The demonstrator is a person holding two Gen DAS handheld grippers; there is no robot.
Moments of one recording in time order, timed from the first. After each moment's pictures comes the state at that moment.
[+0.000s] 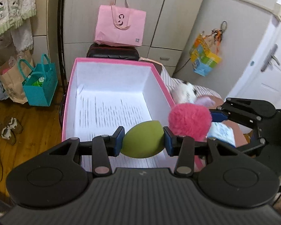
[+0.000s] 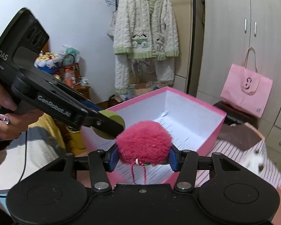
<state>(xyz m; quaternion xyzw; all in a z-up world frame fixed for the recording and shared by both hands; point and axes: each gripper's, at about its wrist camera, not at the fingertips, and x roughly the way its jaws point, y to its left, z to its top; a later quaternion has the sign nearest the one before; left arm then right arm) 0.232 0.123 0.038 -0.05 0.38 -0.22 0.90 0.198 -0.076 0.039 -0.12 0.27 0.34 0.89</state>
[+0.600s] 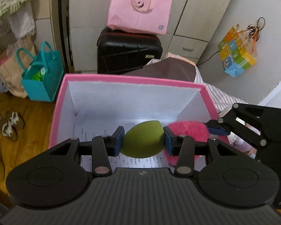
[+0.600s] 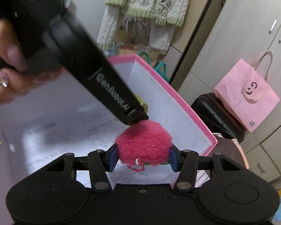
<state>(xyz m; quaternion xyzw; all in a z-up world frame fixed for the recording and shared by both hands) 0.392 0.097 -0.020 -0.05 0.45 -0.17 0.88 0.338 -0.029 -0.015 -0.29 0.34 0.31 0.84</state>
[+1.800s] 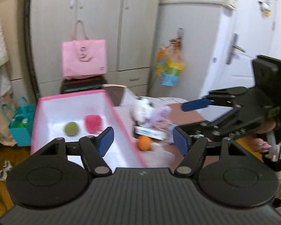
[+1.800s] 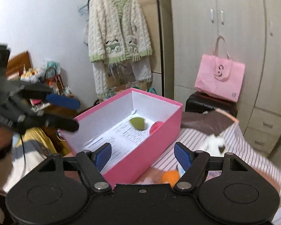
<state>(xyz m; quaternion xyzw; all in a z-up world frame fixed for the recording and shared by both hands) 0.142 0.059 0.070 0.03 0.28 -0.31 0.91 0.160 -0.176 0.064 -0.03 0.29 0.29 0.91</state>
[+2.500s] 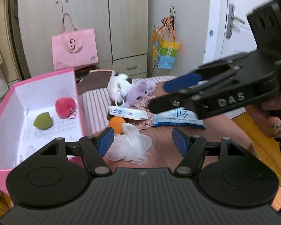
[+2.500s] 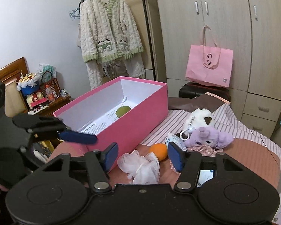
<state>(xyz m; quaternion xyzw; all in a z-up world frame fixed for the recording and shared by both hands) 0.123 -0.041 -0.017 0.08 0.28 -0.27 0.91 0.152 -0.216 0.020 -0.01 0.29 0.29 0.91</state>
